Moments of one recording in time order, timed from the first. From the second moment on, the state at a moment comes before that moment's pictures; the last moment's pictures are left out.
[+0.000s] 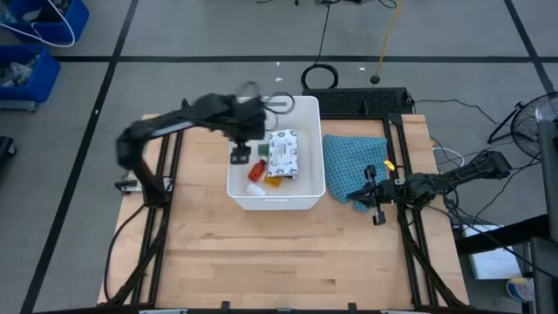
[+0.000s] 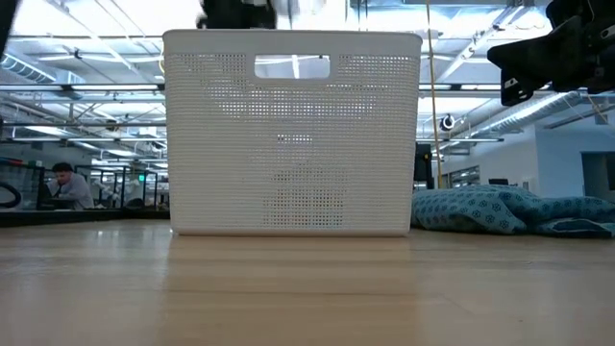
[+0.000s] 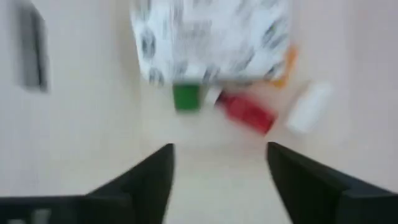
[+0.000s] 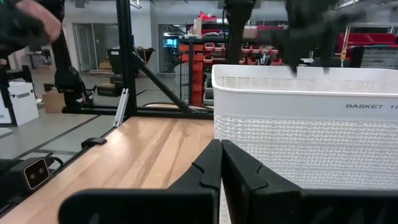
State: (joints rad) left arm 0.33 1.69 1.78 -1.34 -0.07 0.37; right arm 0.30 0.30 0.02 0.36 0.21 -0.02
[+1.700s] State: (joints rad) left arm 0.04 0.10 0.11 0.07 0.07 0.24; right arm 0.30 0.30 0.02 0.44 0.21 -0.06
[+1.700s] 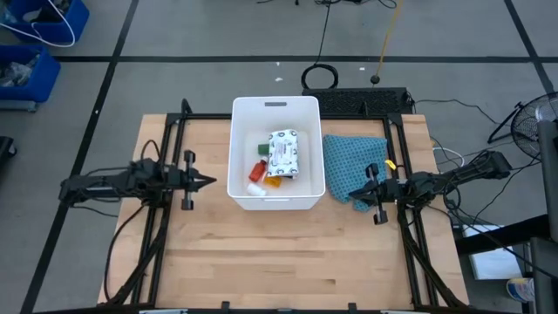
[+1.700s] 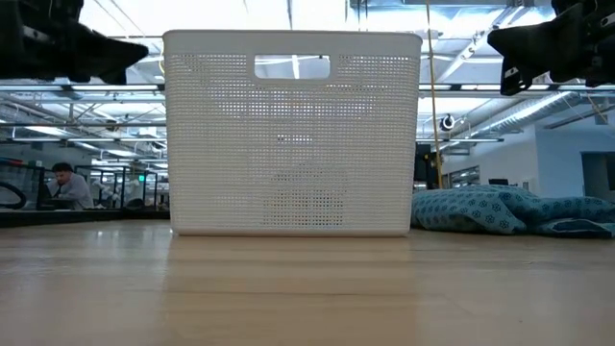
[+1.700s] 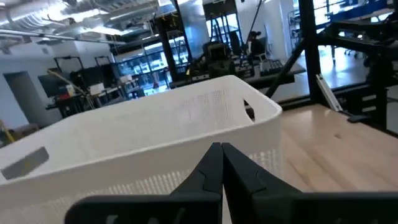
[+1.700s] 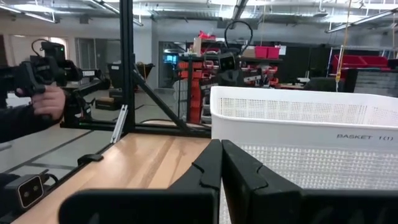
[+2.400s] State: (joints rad) left arm 0.04 0.06 0.01 0.07 0.17 0.16; right arm 0.30 0.30 0.01 0.44 0.27 -0.06
